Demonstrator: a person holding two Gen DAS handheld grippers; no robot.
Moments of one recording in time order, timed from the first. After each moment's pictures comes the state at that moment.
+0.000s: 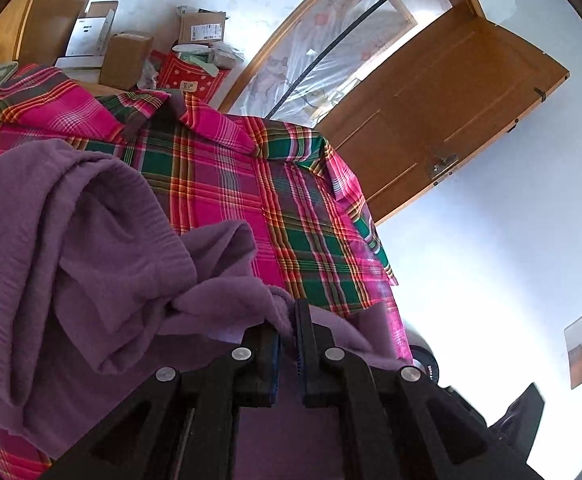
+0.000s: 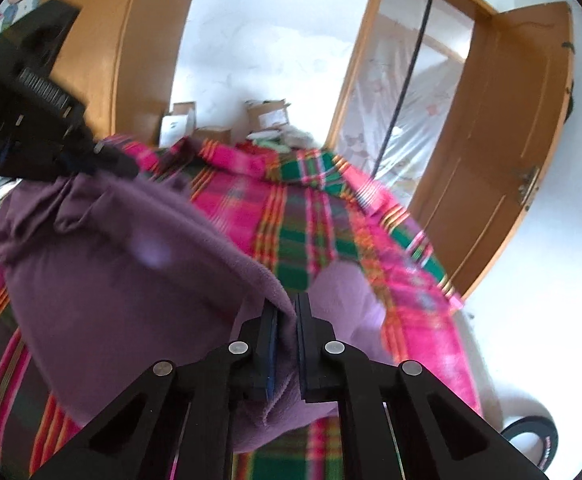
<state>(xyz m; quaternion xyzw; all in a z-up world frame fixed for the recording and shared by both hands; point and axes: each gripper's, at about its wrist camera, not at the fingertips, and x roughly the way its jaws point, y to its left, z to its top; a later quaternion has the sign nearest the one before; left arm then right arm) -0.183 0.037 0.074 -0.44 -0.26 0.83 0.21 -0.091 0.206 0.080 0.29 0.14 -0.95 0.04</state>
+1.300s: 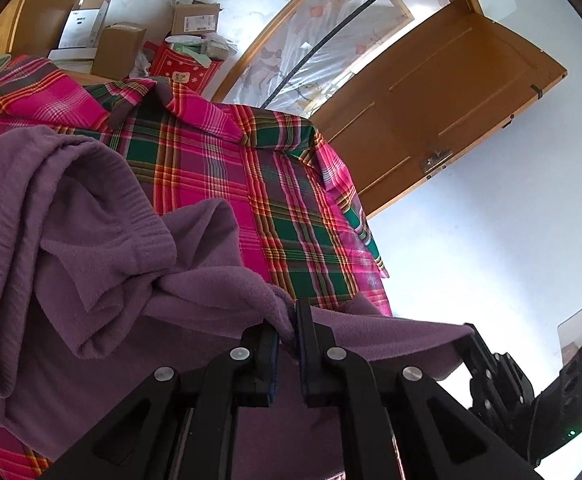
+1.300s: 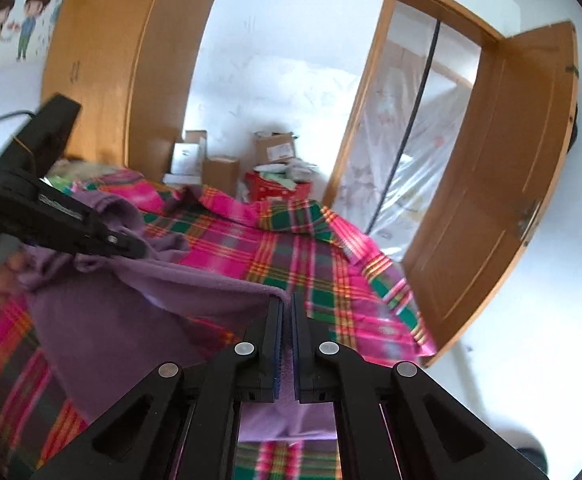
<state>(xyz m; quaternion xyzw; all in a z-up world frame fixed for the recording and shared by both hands) -0.179 0.047 0.072 -0.45 -0.26 0.83 0.22 -0.083 0.233 0.145 0.25 0.16 -0.95 0.07</state>
